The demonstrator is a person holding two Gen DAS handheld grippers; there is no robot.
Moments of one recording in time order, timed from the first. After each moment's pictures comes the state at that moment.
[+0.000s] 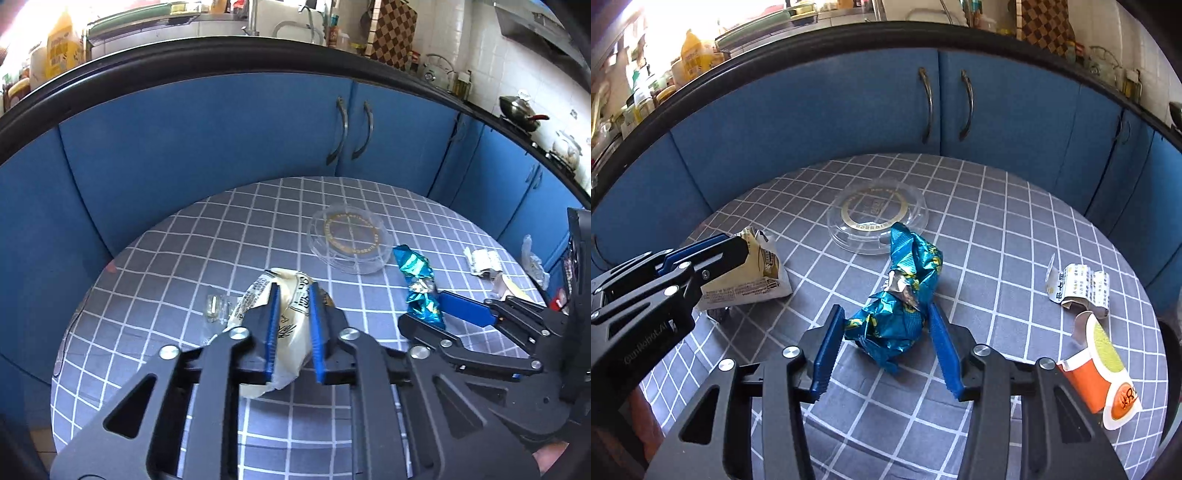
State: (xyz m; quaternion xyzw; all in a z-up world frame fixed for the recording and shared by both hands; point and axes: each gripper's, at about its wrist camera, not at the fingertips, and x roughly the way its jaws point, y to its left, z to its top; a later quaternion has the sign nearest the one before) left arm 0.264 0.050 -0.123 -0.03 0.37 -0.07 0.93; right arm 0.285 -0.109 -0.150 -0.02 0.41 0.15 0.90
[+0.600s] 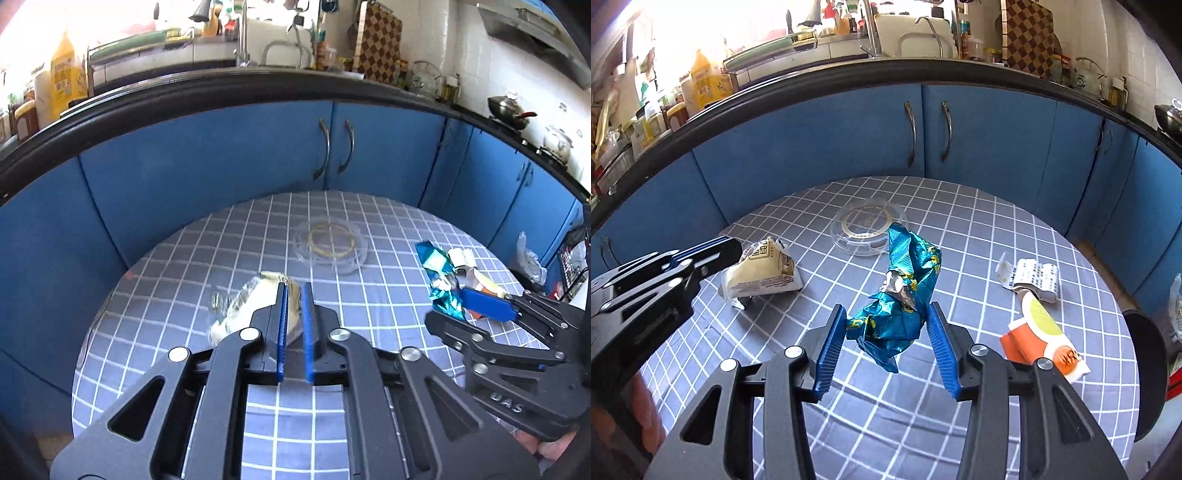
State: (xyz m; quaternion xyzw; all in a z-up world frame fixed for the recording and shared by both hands) left arm 0.227 0.041 -0.094 0.00 0.34 -0.07 0.94; right arm 0.236 -0.138 -0.117 -0.01 0.38 0.15 0.91
